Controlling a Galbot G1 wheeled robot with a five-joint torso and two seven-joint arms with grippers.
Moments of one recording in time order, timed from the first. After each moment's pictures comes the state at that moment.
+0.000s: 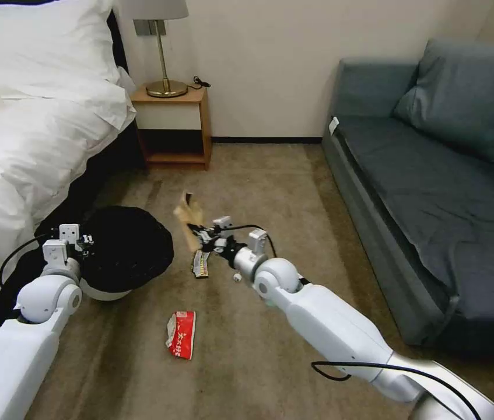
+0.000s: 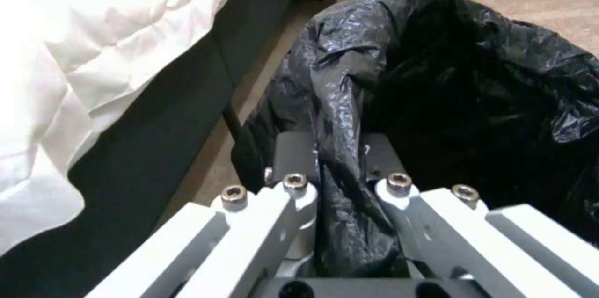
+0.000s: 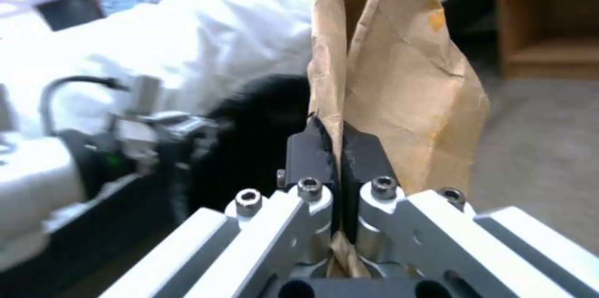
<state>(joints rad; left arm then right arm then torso) 1.03 -0.90 -0.49 -1.61 -0.54 0.34 -0.28 -0.52 1.35 -0.40 1.41 0.90 -0.07 -0.15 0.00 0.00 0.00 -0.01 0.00</state>
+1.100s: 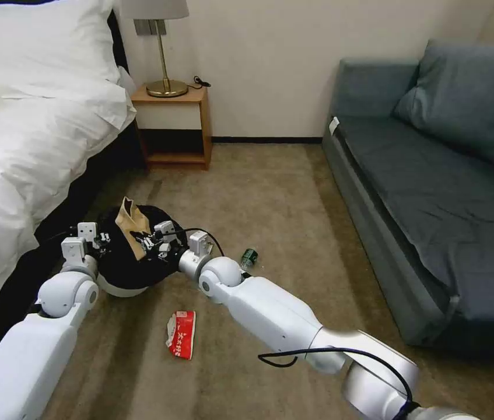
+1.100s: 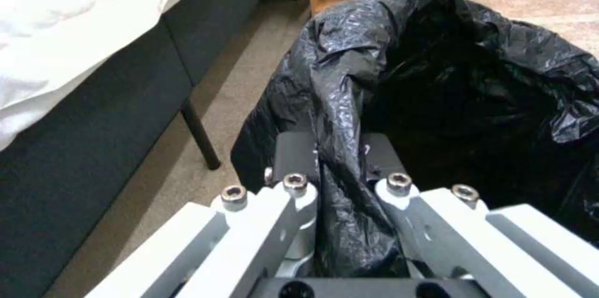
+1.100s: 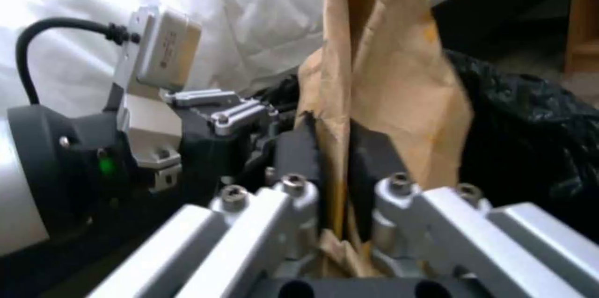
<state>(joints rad) 0.97 -0.95 -0.43 -1.57 -0.54 0.33 -0.27 -0.41 1.60 -0.49 1.04 0.82 0.03 -0.21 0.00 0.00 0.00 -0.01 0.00</state>
